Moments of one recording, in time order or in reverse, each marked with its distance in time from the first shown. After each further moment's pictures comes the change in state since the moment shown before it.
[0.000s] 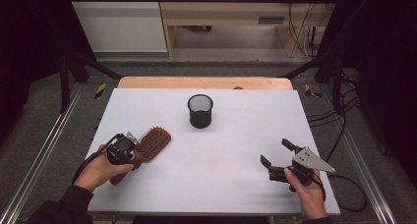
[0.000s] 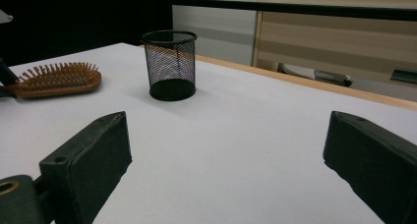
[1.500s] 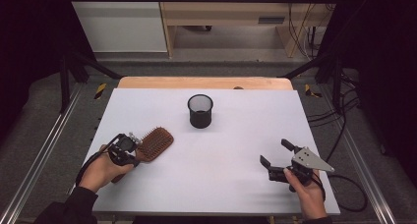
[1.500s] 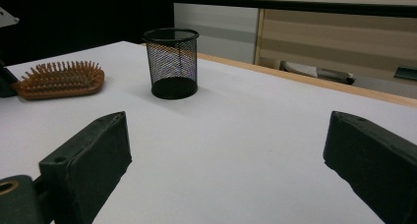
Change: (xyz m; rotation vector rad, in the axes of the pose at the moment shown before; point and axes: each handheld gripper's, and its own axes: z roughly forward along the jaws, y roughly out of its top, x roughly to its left) left arm -0.002 0.004 0.004 0.032 0.011 0.010; right arm 0.000 0.000 0.001 0.007 0.006 0.002
